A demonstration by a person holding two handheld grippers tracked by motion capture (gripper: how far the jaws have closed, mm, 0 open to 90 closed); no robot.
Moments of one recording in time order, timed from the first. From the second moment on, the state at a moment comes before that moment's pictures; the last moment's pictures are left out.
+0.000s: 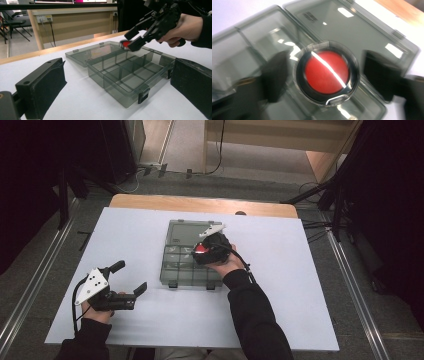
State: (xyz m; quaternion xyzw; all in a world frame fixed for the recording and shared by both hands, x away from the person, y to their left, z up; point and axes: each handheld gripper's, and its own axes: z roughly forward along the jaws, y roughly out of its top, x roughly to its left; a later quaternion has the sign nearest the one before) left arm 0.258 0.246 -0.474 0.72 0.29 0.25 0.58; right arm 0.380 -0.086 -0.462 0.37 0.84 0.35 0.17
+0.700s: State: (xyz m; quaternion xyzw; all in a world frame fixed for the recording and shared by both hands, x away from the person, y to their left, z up) left arm 0.257 0.245 -0.474 0.72 0.29 0.25 0.58; right arm 0.341 -0.129 -0.444 0.38 0.83 0.38 0.17
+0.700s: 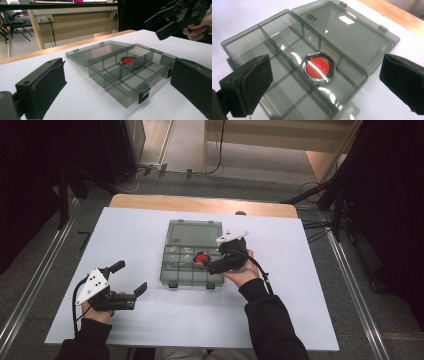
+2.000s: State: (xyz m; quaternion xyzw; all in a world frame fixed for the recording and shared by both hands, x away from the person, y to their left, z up) left arm 0.259 0.243 -0.474 0.72 0.29 0.25 0.58; right arm 0.246 -0.276 -0.441 0.48 0.73 0.44 0.20
